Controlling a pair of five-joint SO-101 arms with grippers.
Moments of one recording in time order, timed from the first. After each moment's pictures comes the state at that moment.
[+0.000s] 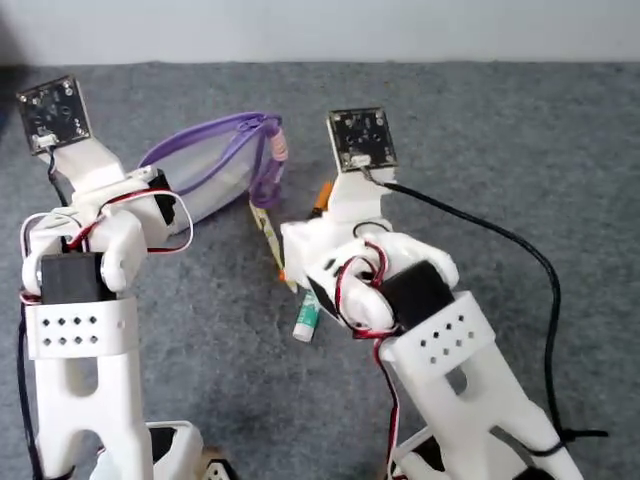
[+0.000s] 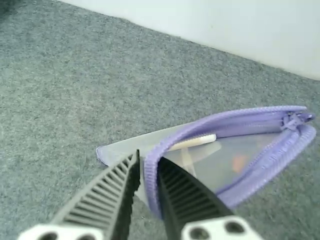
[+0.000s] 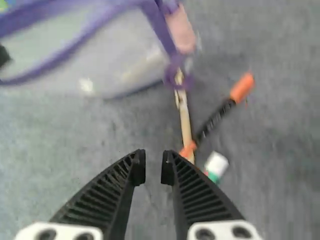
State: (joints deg) left arm -7.5 -35.6 21.2 67.1 22.5; right arm -36.1 -32.7 19.4 67.5 -24.2
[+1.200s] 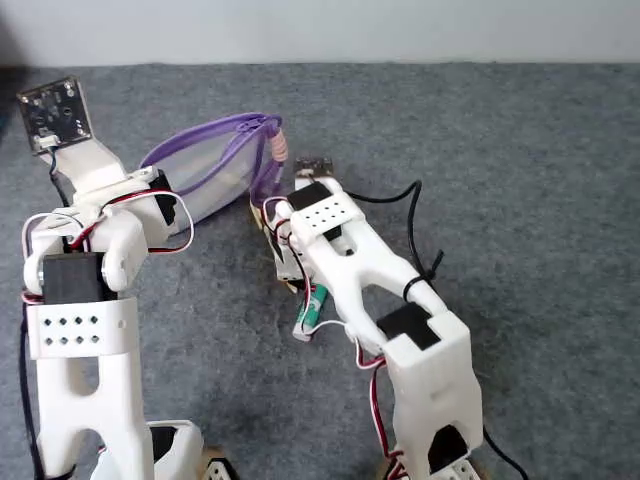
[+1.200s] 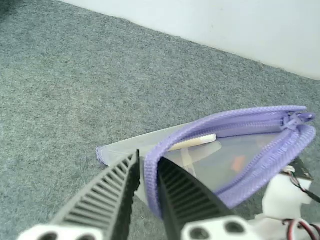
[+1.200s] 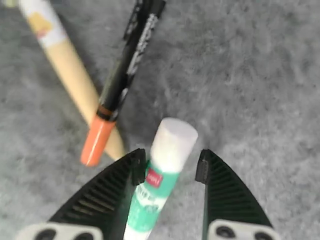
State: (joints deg) left arm -7.5 -35.6 21.2 67.1 22.5; right arm -32.0 30.0 -8.4 77.5 -29.2
